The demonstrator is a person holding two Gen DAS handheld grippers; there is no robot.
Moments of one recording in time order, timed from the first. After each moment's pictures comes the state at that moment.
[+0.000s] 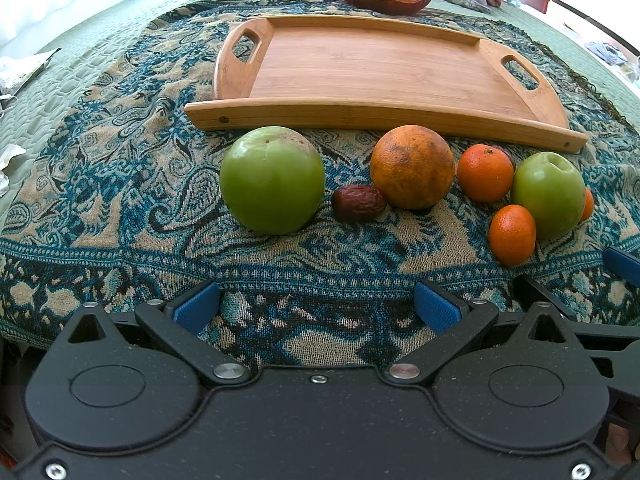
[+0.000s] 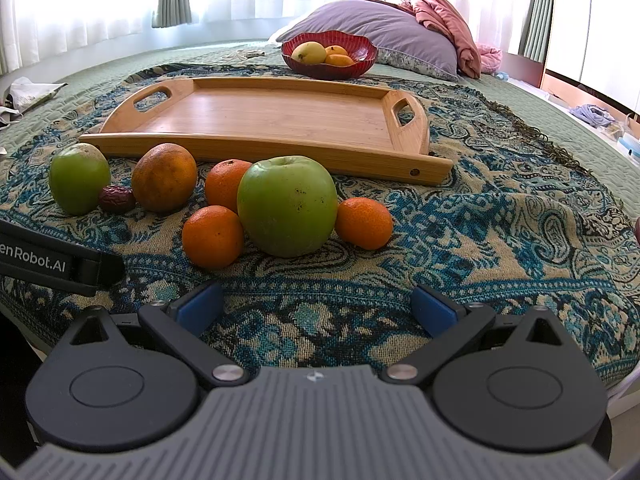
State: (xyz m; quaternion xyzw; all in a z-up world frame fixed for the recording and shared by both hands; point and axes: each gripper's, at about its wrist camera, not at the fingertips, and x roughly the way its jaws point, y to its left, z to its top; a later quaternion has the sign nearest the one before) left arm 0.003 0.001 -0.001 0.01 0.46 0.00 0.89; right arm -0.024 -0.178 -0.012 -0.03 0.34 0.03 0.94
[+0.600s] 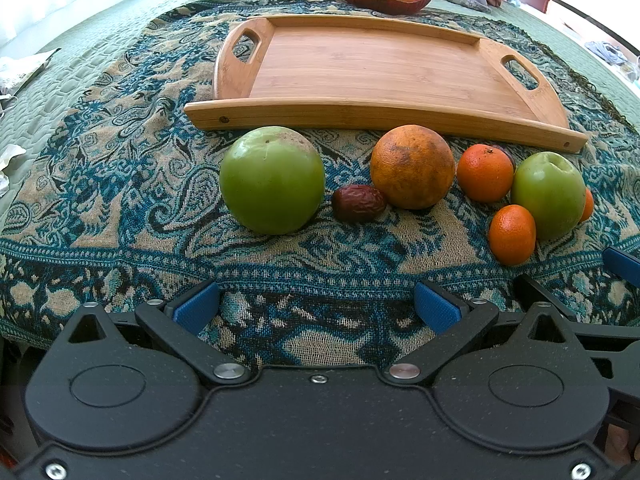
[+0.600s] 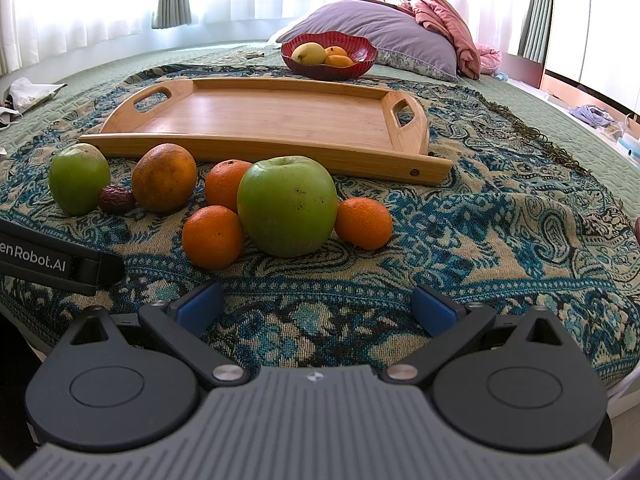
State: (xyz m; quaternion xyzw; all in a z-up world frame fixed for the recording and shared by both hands) left arm 0.003 0.001 -0.001 0.01 0.46 0.00 0.89; right arm -0.024 -0.178 -0.012 -0.03 0.34 0.03 0.94
